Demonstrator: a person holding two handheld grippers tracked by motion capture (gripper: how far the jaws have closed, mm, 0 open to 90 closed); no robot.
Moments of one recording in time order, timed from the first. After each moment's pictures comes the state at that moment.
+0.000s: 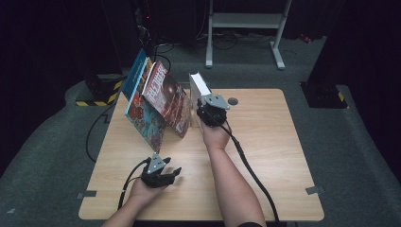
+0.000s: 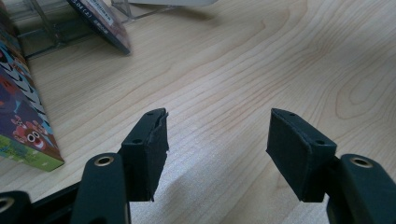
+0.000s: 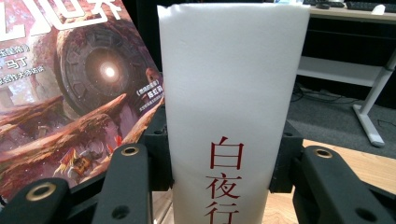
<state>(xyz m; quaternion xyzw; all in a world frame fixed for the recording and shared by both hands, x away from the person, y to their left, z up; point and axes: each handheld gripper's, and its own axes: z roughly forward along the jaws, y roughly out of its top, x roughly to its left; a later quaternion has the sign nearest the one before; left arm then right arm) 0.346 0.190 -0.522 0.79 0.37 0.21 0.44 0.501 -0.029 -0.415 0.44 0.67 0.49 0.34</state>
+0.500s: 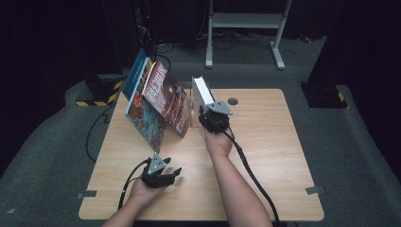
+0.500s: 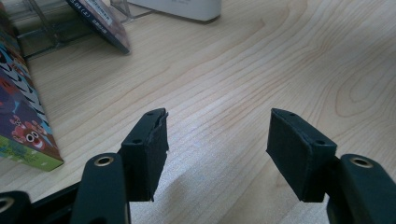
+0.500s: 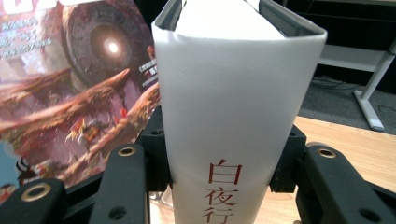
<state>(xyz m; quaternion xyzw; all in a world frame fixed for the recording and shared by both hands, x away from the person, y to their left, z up) 0.345 0.189 -0.522 0.80 0.36 0.21 0.43 0.482 -0.037 -0.420 0.45 0.68 0.47 0.33</state>
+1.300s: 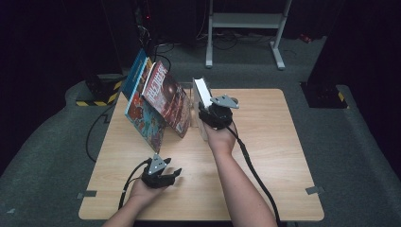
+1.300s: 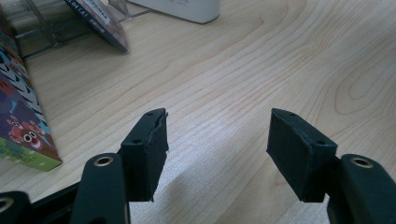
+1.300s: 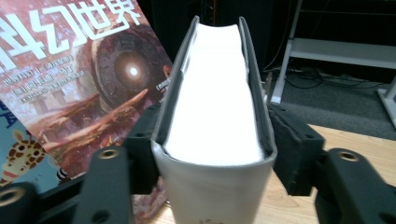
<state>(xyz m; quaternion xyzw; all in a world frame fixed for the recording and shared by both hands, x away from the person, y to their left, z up) 0.345 0.189 -0.522 0.80 0.36 0.22 0.43 0.479 -0.045 -0.390 0.45 0.68 0.49 0.30</state>
